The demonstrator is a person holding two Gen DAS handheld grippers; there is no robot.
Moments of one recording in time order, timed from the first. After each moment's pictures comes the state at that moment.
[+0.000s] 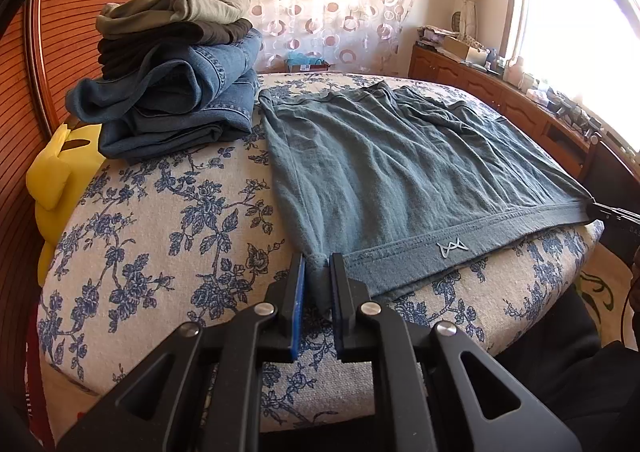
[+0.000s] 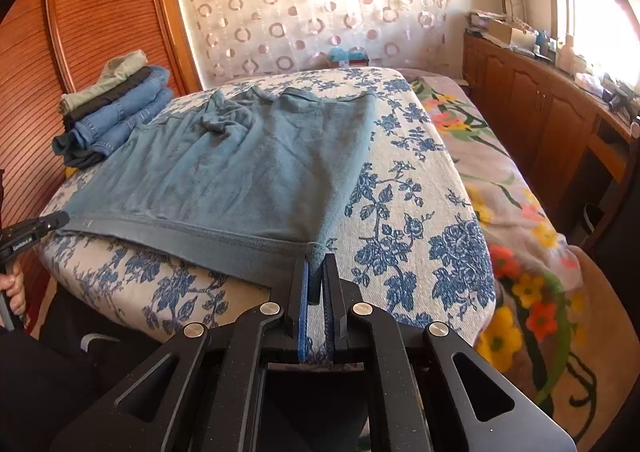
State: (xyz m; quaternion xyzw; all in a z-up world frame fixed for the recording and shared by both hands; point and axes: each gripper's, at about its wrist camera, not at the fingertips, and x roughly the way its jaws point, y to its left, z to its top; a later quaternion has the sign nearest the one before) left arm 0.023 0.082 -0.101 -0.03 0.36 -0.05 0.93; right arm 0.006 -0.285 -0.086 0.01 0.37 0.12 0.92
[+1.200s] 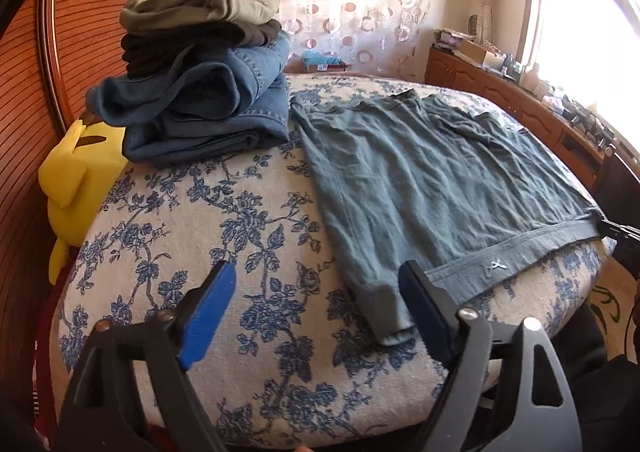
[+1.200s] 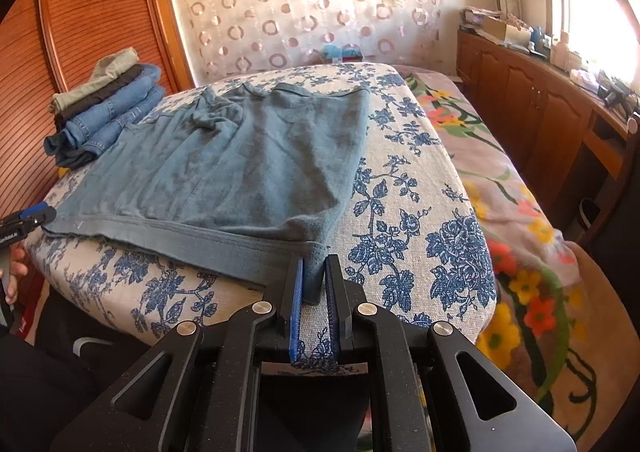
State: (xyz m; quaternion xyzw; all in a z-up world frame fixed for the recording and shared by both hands) left arm 0.038 0.105 -0.099 -0.03 0.37 -0.02 0.93; right arm 0.014 -0.285 -0.091 0.01 0.37 0.11 0.92
